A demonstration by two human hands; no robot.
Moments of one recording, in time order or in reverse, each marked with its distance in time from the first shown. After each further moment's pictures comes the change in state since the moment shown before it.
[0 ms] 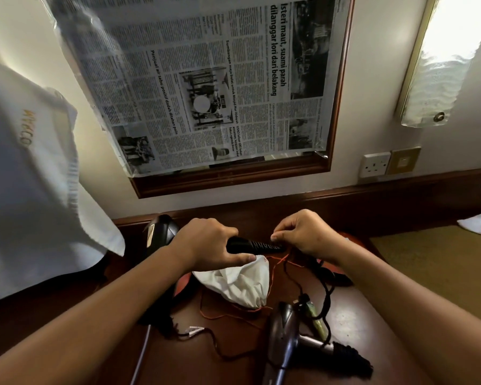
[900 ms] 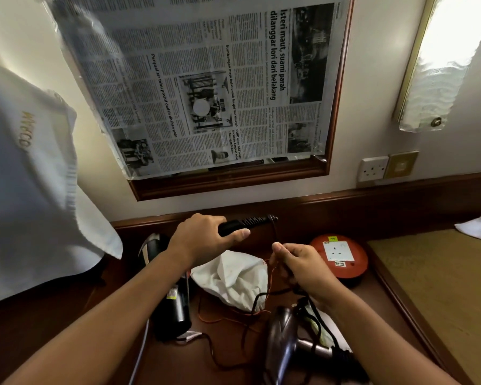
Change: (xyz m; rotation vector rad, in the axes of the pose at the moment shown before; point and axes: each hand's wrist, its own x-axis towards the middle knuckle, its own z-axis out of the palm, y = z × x) left_hand 0.004 -0.004 0.005 -0.321 0.137 -0.326; right_hand -0.039 0.016 0.044 0.625 0.068 0.164
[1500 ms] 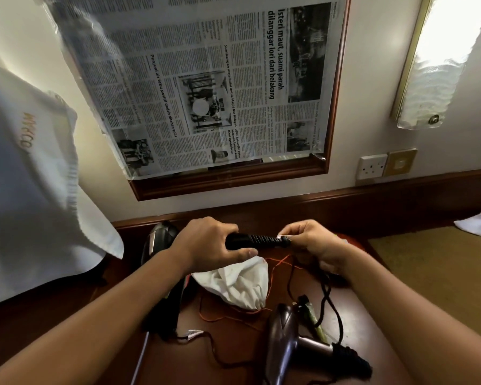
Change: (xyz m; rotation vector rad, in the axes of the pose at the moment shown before) left_hand -0.009 0.006 -0.006 0.077 -0.021 0.301; right_hand 0.021 -0.036 -0.032 -0.002 -0.230 0.109
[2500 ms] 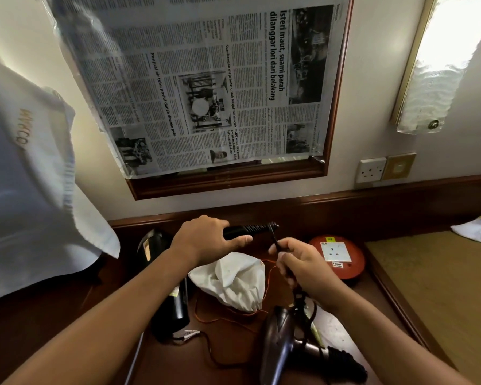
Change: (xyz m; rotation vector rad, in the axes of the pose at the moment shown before) left_hand 0.015 -0.005 0.013 0.093 -0.132 -0.320; right_hand -0.015 0.038 0.027 -0.133 0.180 -0.182
